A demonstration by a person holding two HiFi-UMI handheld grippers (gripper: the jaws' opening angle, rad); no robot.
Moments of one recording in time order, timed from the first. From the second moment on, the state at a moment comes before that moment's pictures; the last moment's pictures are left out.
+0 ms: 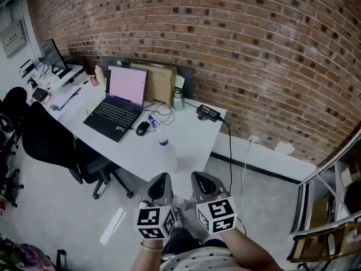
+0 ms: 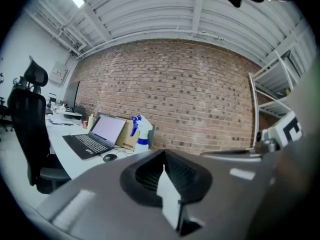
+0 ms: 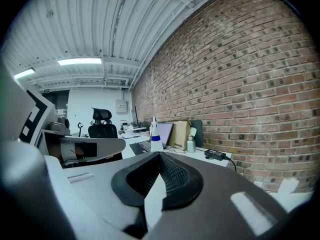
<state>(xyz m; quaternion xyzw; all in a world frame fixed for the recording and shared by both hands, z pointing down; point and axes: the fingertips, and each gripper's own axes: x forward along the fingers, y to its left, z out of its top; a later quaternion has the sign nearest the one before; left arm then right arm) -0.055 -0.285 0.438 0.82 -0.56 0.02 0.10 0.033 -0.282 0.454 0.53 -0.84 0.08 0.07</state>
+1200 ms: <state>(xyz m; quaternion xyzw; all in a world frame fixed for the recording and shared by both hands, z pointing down) -0.055 -0.286 0.429 0.83 -0.55 0.04 0.10 0.022 -0.282 0.431 0.53 -0.84 0.06 0.06</state>
